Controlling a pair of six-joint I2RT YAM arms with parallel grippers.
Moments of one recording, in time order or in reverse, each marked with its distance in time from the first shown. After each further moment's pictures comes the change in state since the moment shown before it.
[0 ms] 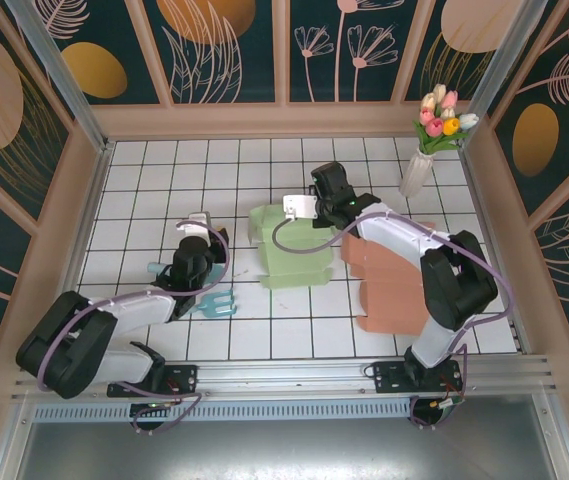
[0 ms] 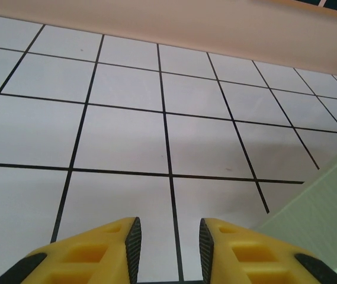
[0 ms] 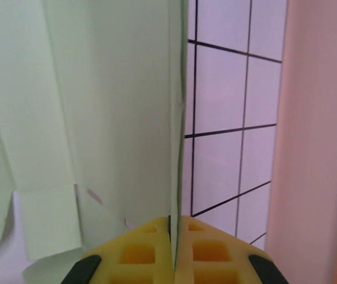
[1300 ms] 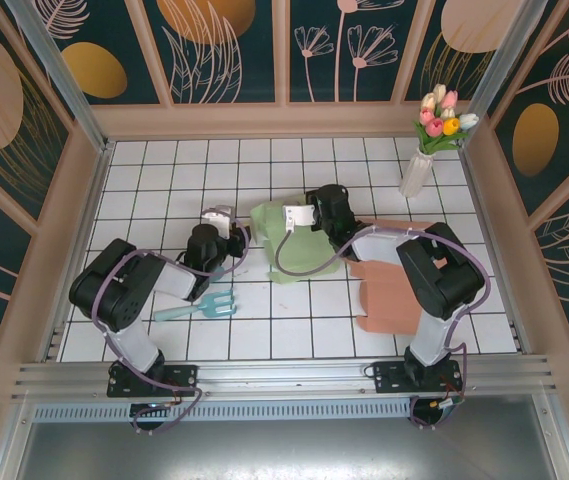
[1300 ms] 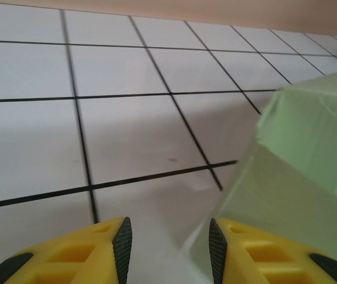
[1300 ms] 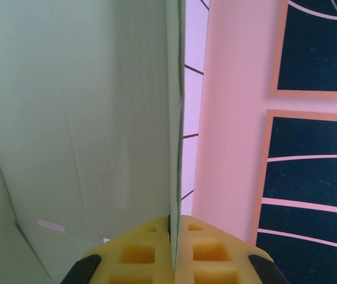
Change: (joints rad) left arm 0.065 0.415 0.137 0.282 0.344 0.104; right arm -0.005 0.094 -0.267 0.695 0.076 -0.203
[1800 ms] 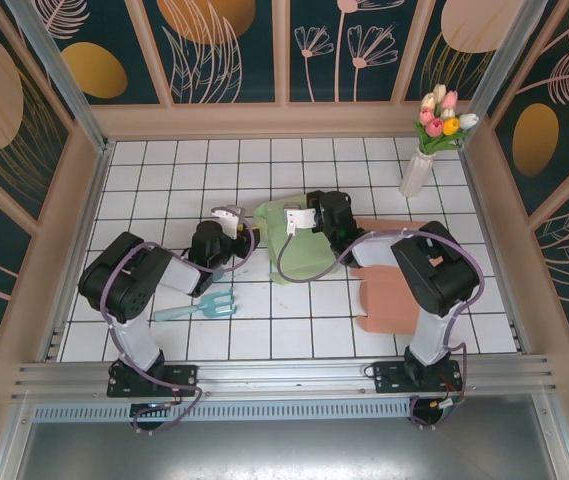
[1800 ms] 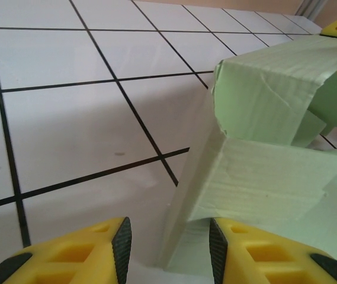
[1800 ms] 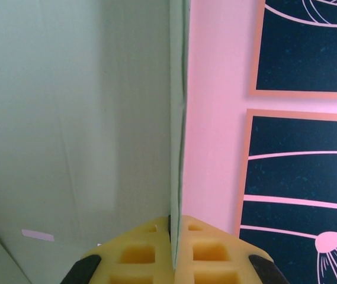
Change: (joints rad) left arm 0.000 0.072 0.056 0.007 0.152 0.019; right arm 0.000 0.032 -0.066 0.184 0.009 -0.032
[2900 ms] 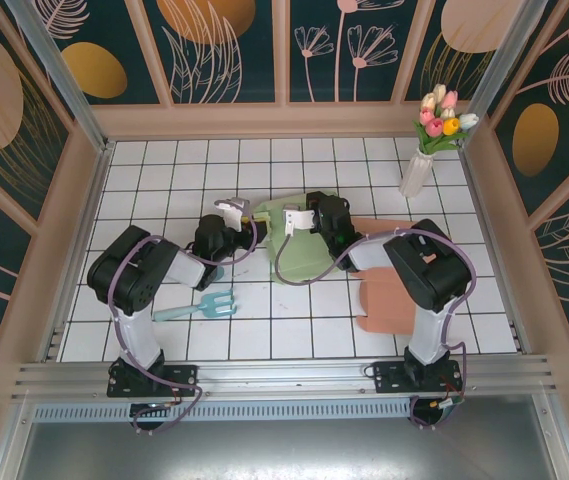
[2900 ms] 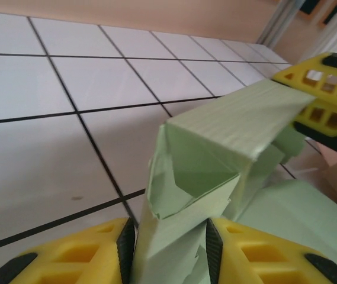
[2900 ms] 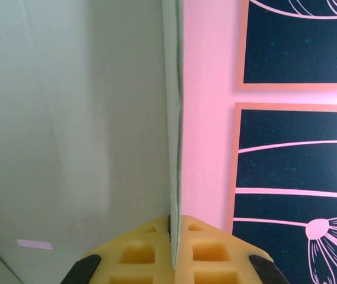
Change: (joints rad) left arm -0.001 0.058 0.060 0.095 0.095 -0.065; right arm 0.017 0.043 -0.024 0.123 0.048 0.020
